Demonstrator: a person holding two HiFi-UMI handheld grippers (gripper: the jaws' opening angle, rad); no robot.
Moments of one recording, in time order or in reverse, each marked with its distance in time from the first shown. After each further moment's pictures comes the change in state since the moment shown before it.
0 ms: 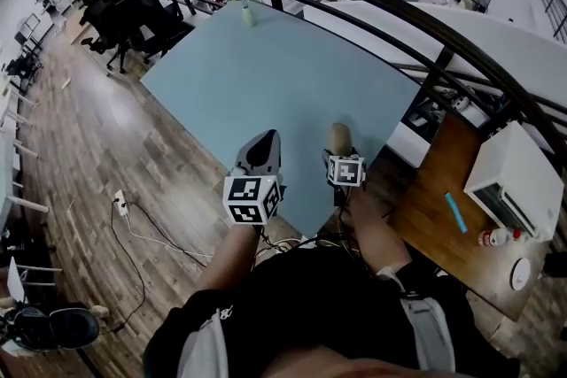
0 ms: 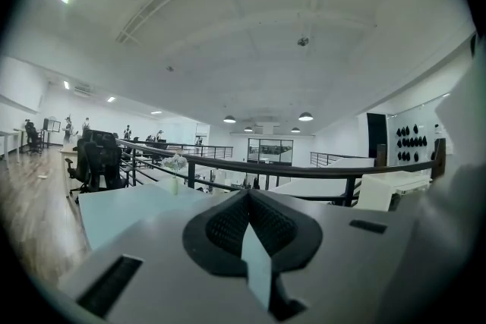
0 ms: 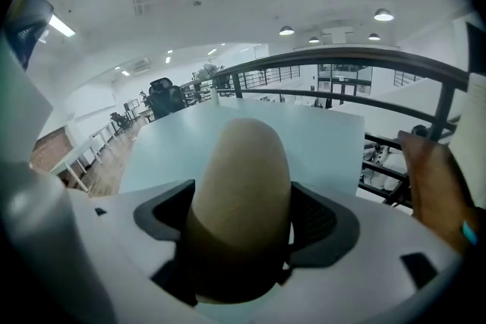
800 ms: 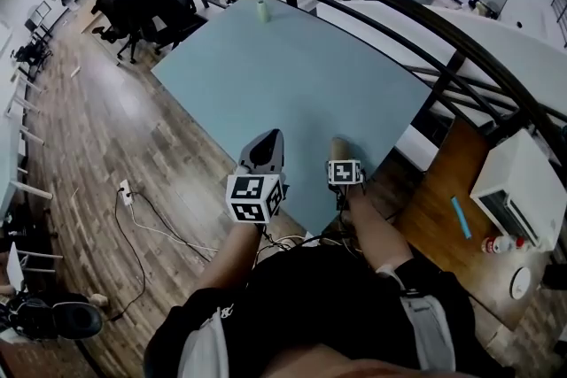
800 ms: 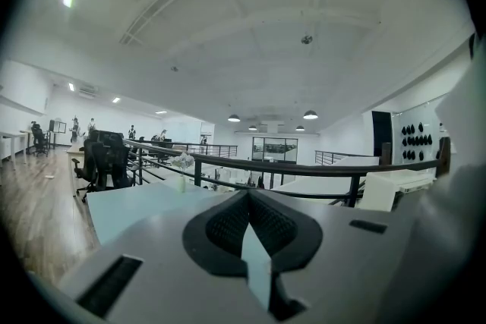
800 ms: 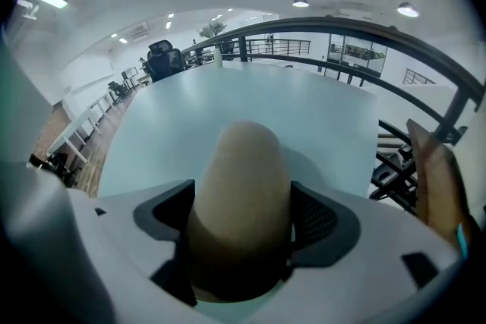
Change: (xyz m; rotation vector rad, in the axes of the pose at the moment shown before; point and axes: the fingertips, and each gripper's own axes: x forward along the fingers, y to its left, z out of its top) left arm -0.011 0.018 -0.008 -0.002 0.011 0.039; right arm 0.039 0.015 -0.064 -0.104 0.223 -0.010
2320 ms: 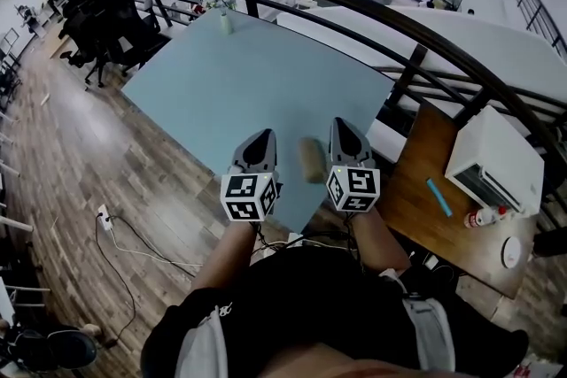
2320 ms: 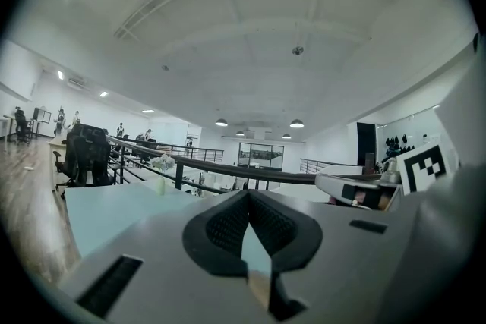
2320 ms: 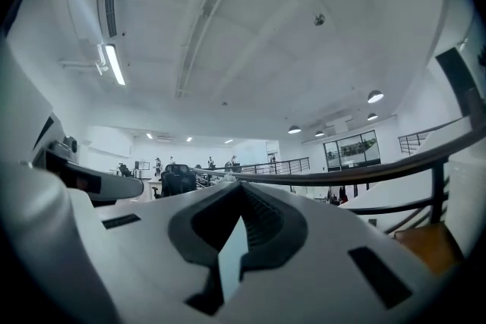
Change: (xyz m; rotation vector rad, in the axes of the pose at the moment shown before) left arm -0.002 -0.045 0.001 -0.024 -0.044 -0.120; right arm -0.313 0.010 0.157 -0.011 -0.991 -0.003
